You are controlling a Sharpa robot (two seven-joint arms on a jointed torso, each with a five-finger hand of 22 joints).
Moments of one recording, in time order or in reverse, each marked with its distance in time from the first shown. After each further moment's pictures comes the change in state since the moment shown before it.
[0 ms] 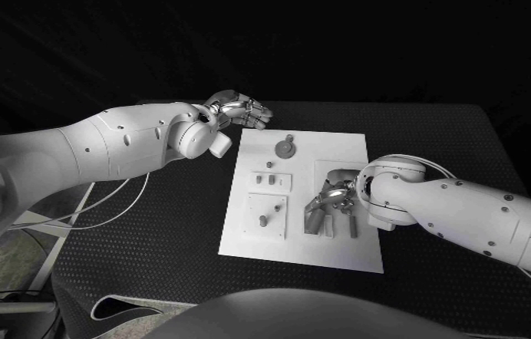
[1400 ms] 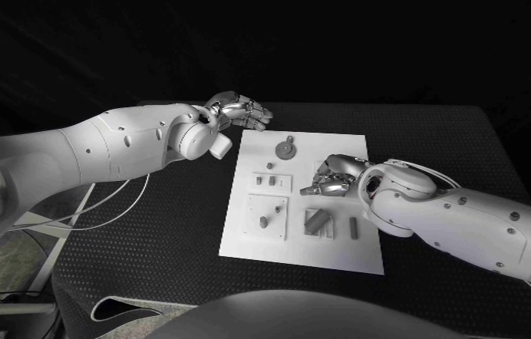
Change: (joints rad) left arm 0.000 0.000 0.000 -0.001 -0.001 0.001 -0.001; left_hand 0.000 0.000 0.000 0.000 0.000 0.000 0.000 0.000 0.000 0.000 0.000 0.000 0.000 0.000 0.000 0.000 0.002 0.000 0.000 0.000 0.000 -0.001; right arm -0.013 -0.047 -0.013 0.063 -0.216 -0.358 0.152; right_hand 0.012 -0.104 0.041 0.082 0.000 -0.057 0.021 -0.040 0.000 -0.025 0.014 -0.065 -0.044 -0.018 0.005 0.004 -0.034 0.000 0.004 -0.004 -0.004 0.000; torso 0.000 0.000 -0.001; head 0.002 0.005
